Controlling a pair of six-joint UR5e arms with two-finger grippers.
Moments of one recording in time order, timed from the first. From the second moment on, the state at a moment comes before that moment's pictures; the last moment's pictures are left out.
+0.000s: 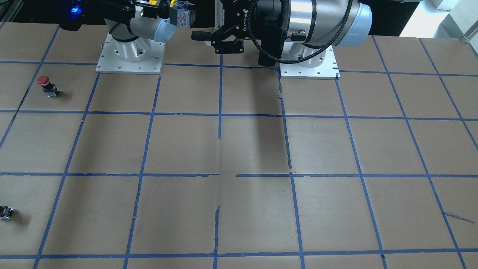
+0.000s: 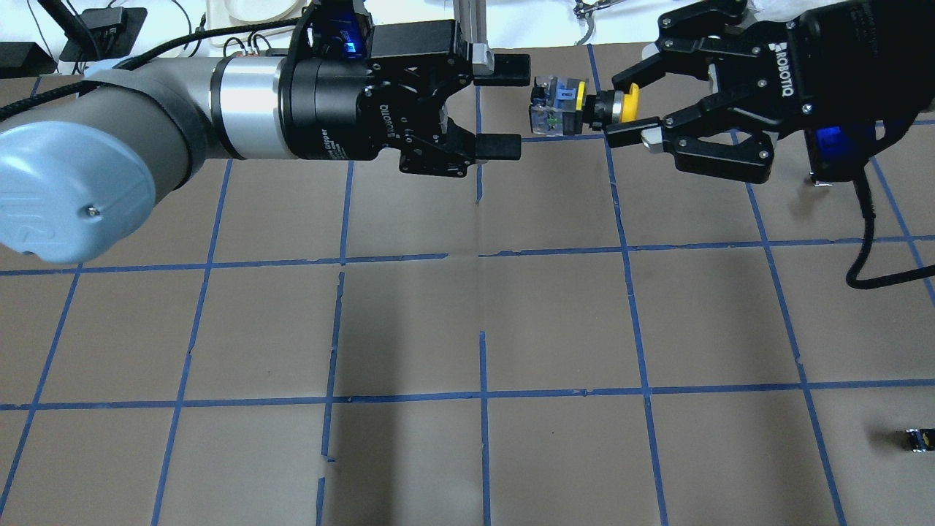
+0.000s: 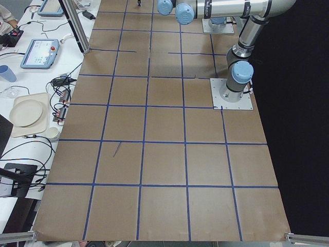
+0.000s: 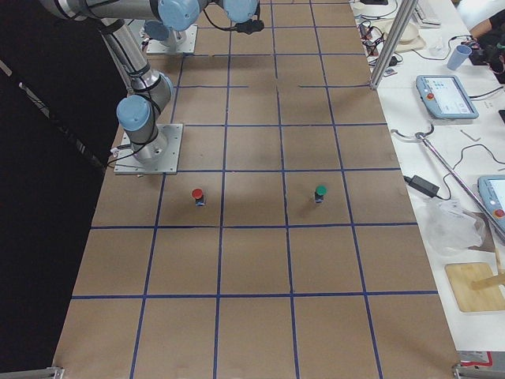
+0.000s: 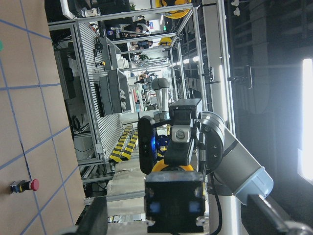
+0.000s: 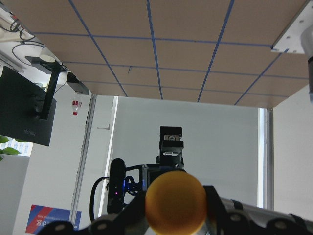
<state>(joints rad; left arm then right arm) -1.62 -1.52 -1.75 -1.92 0.07 0.54 1.24 -1.80 1.66 -0.95 -0.47 0.89</state>
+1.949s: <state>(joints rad) -1.61 -1.58 -1.50 -1.63 1.57 0.00 1.09 -1.61 1.76 -1.51 -1.54 -0.77</state>
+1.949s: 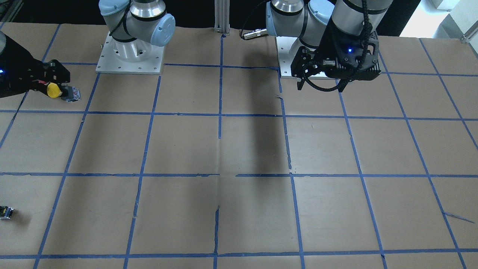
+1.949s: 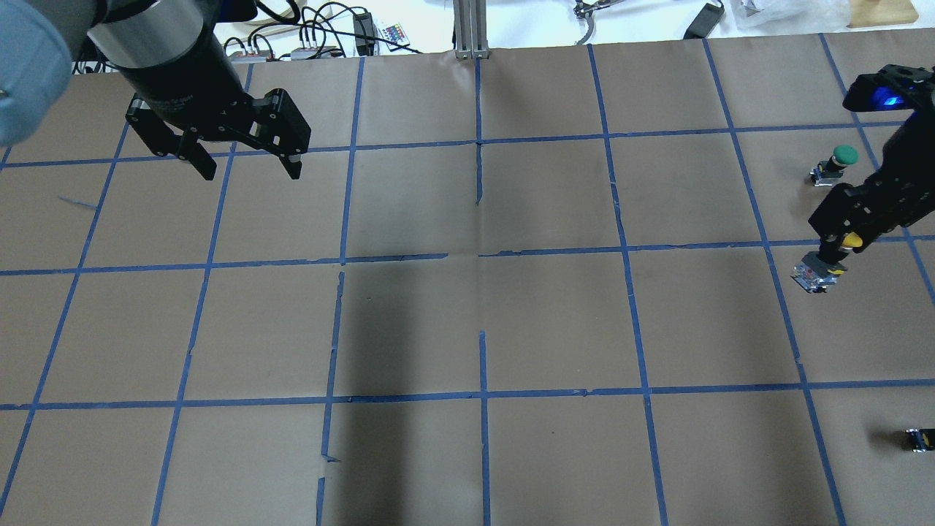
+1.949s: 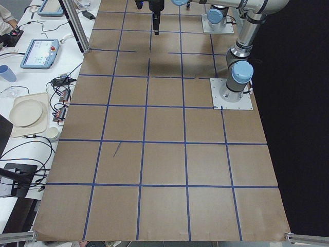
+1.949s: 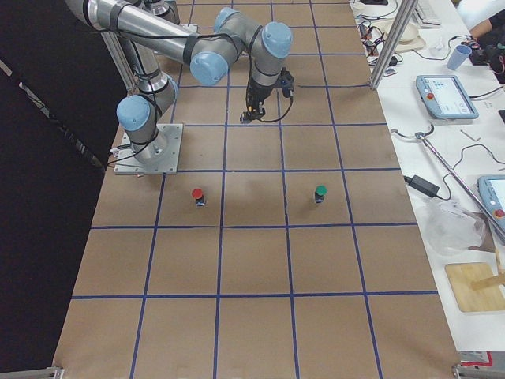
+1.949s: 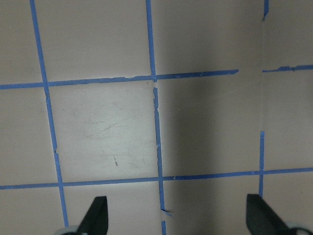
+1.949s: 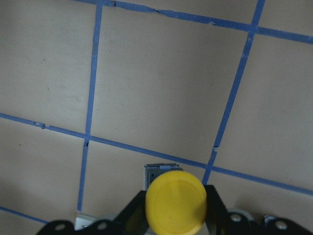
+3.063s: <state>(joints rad) -1.59 -1.58 -1.51 -1.62 1.55 -0.01 0.79 -1.59 2.06 -2.06 -1.44 -1.85</state>
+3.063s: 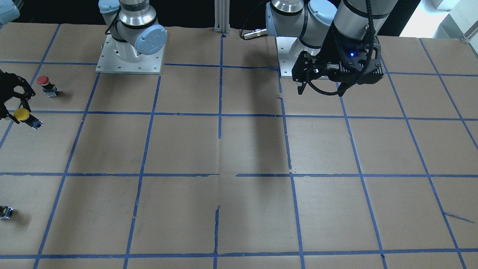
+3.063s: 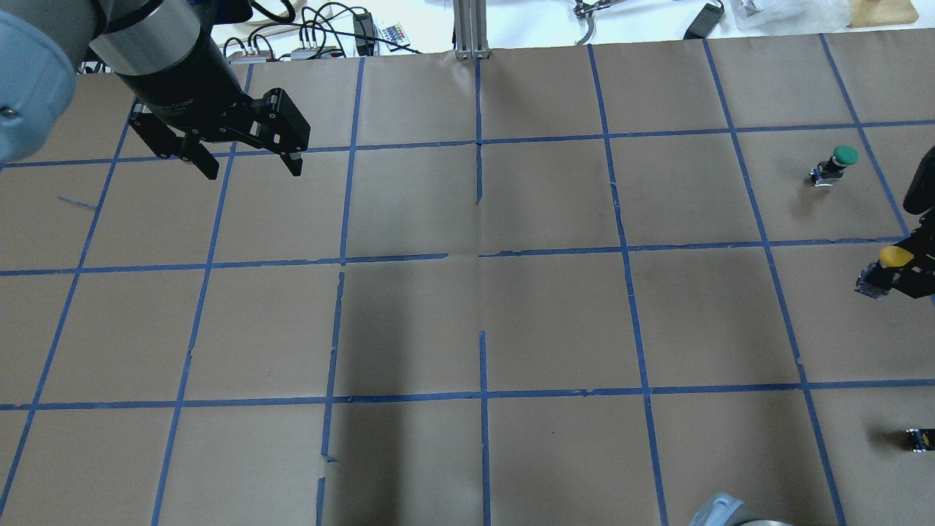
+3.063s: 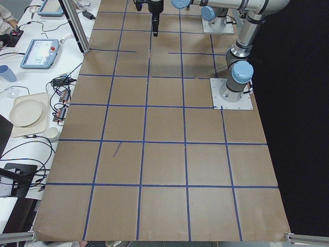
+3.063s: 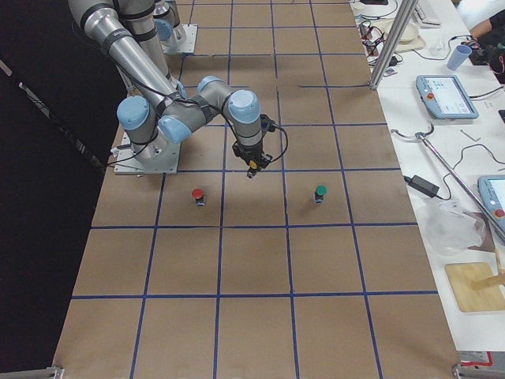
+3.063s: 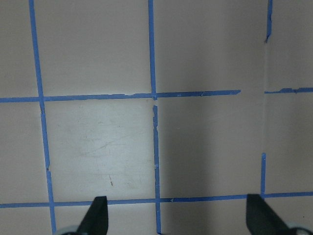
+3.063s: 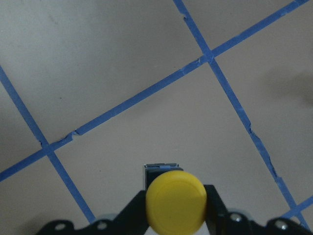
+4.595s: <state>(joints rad) -1.60 -1.58 -1.50 -1.63 1.56 -0.03 0.73 -1.37 2.05 -2.24 -1.36 -2.20</state>
